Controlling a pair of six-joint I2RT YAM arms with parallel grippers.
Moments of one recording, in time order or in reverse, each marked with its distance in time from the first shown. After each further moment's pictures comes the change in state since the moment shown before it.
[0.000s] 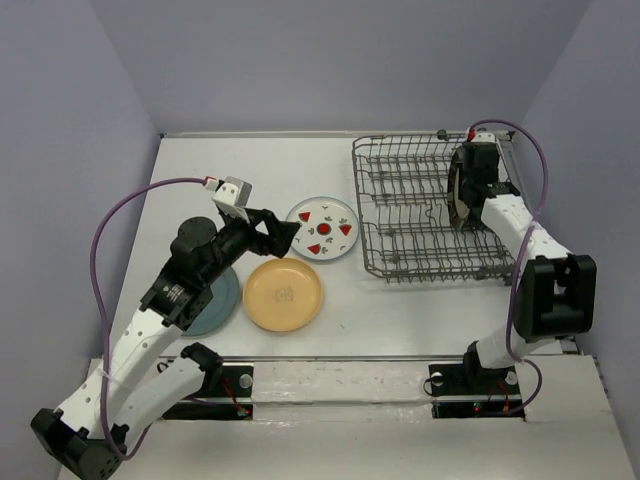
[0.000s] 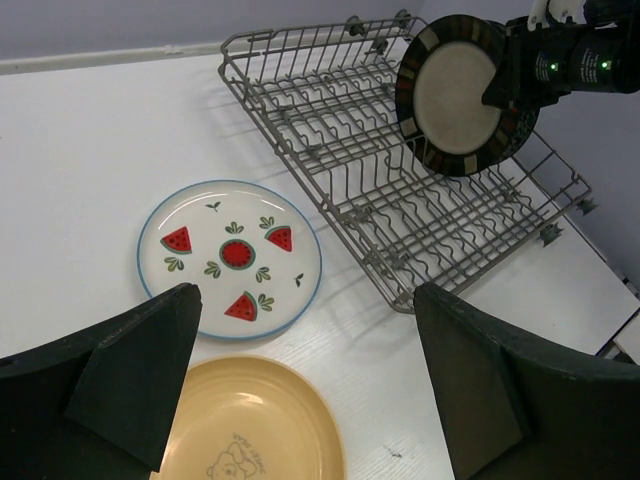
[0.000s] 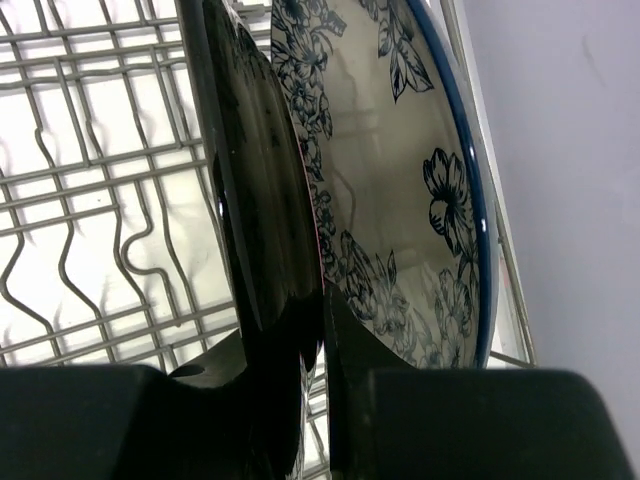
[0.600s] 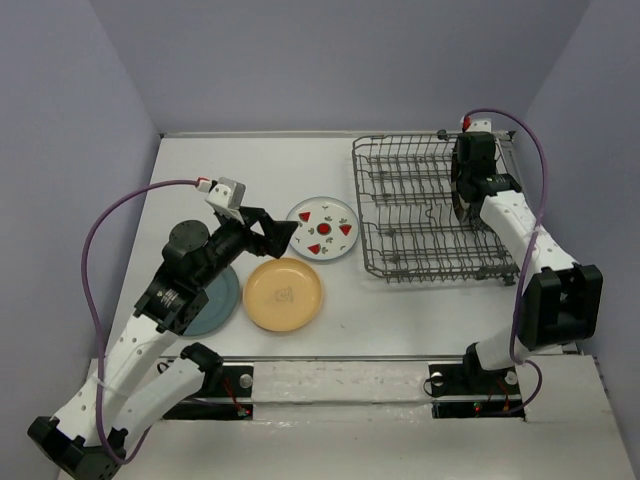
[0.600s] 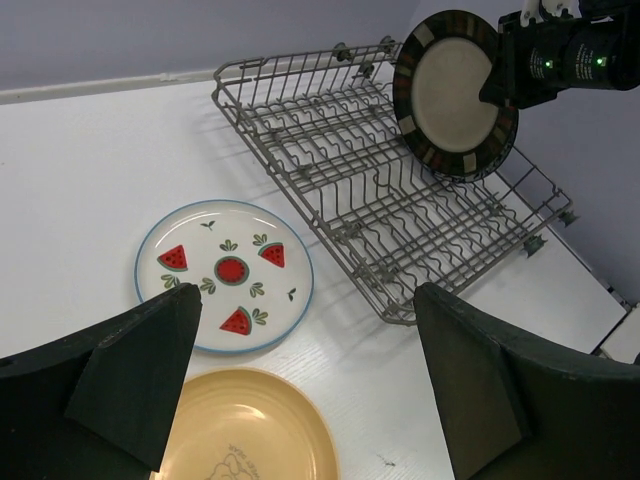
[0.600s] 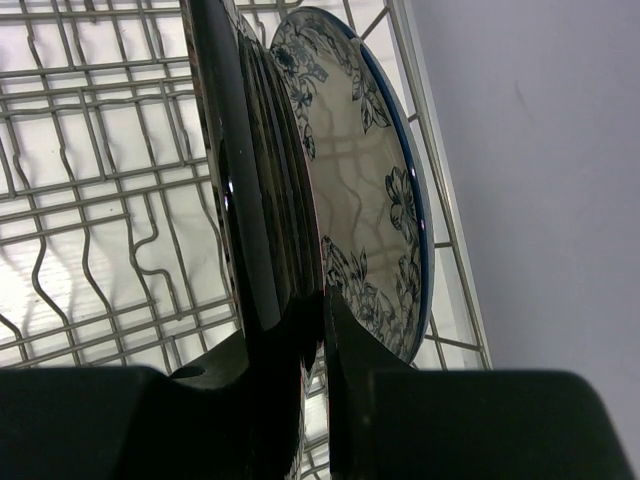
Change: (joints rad) left arm 0.000 -0.033 0.008 0.002 0.010 -0.001; right arm 0.060 -0.045 0.094 -0.093 0.089 -0.030
